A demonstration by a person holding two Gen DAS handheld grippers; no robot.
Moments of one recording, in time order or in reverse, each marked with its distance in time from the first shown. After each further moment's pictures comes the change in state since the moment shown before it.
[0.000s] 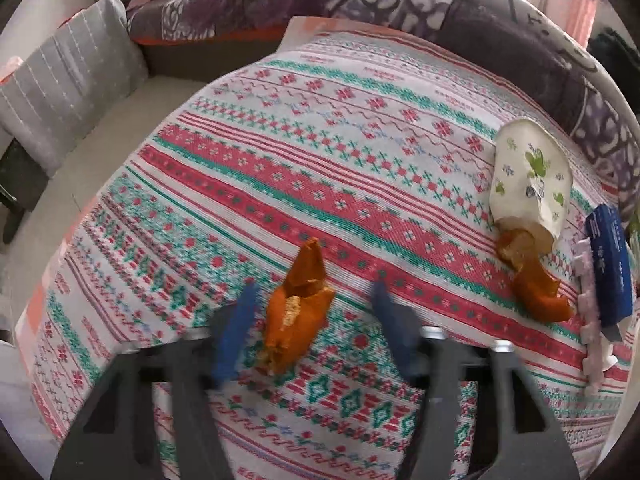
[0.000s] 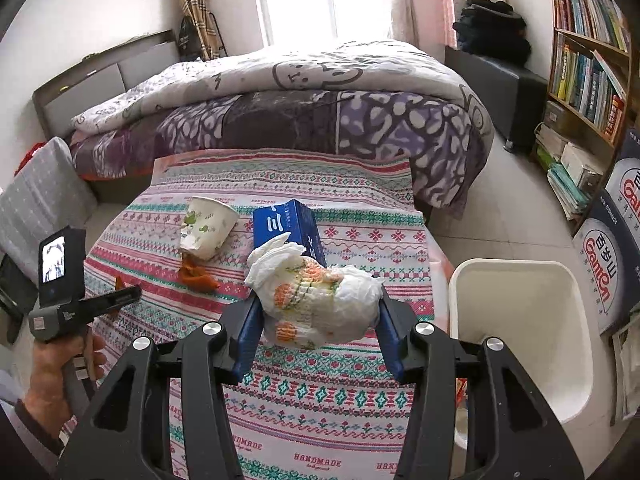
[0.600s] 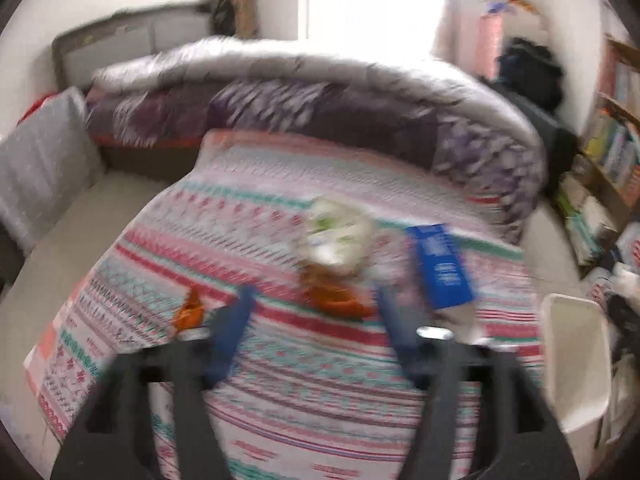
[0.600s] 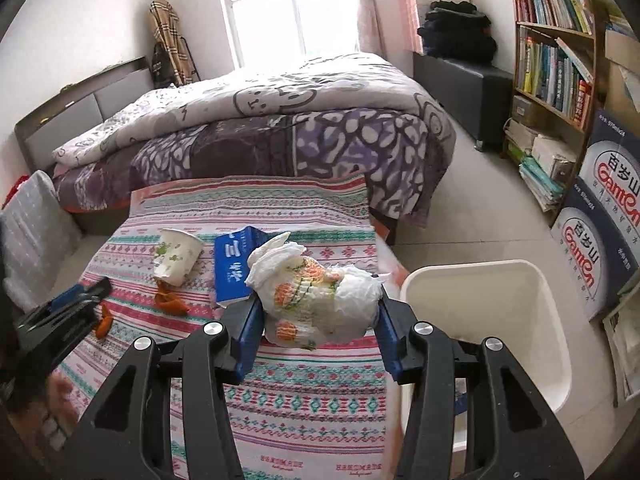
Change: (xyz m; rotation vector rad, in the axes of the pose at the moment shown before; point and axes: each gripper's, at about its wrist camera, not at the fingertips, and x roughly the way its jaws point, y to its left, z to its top) left arm -0.126 -0.086 -0.025 0.136 -0.282 -0.127; right arm -0.019 -0.043 0.007 0.089 -0.054 -0.037
